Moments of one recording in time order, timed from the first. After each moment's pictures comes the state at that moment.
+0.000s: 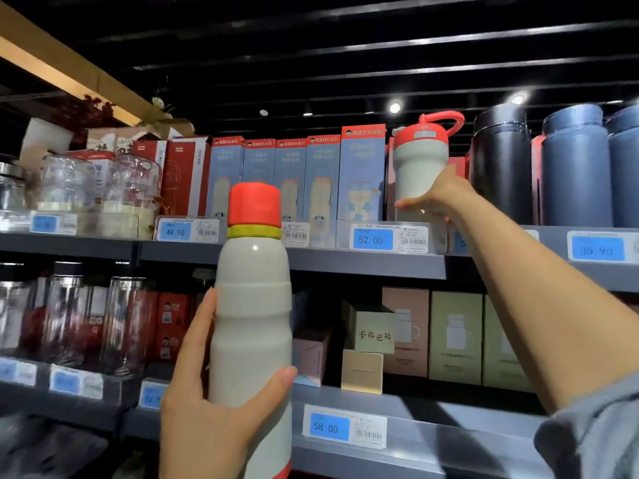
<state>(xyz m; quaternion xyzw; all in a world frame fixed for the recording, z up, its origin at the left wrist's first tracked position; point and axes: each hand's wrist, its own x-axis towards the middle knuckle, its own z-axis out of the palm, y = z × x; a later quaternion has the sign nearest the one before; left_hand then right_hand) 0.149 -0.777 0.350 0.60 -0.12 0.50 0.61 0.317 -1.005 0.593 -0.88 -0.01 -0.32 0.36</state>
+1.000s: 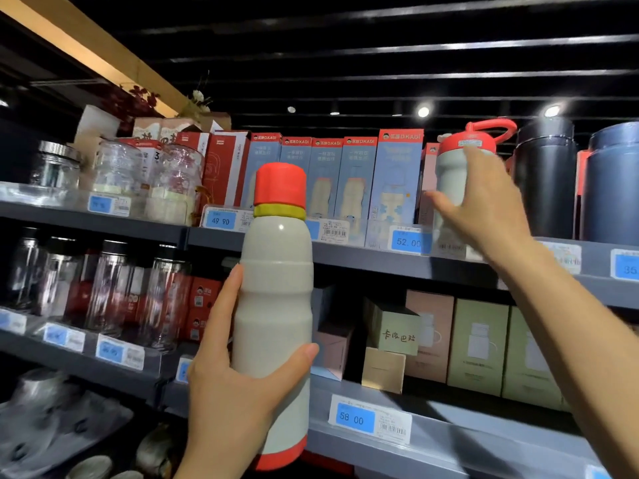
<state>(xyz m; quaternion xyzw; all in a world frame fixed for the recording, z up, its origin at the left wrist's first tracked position) 0.131 -0.757 0.357 0.60 -0.14 0.52 0.60 0.249 -0.977 0.549 -0.78 -0.16 -0.57 0.19</state>
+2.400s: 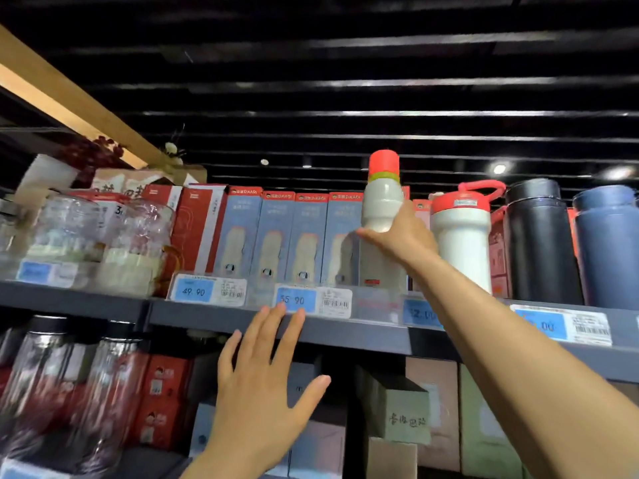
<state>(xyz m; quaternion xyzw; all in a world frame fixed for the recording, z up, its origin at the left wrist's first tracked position) 0.267 -0.706 0.403 0.84 -0.08 0.53 0.08 0.323 -0.890 0.607 -0.83 -0.08 -0.44 0.33</state>
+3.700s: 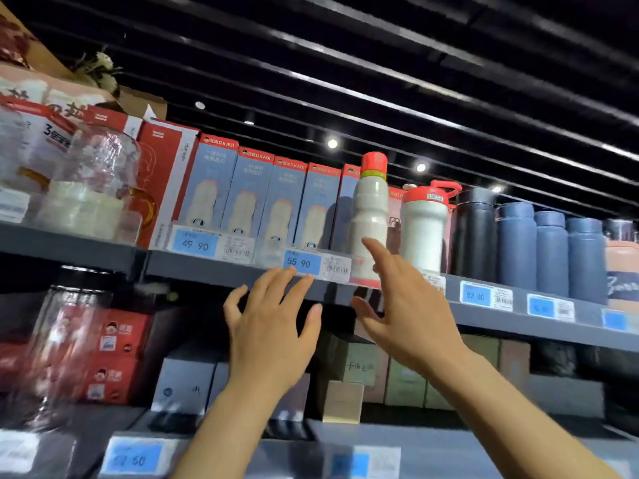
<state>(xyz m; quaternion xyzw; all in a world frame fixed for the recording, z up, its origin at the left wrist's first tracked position) 0.267 -0.702 0.412 0.75 -0.17 0.58 0.26 0.190 -0.858 0.478 -0.87 -0.12 -0.49 -0.01</state>
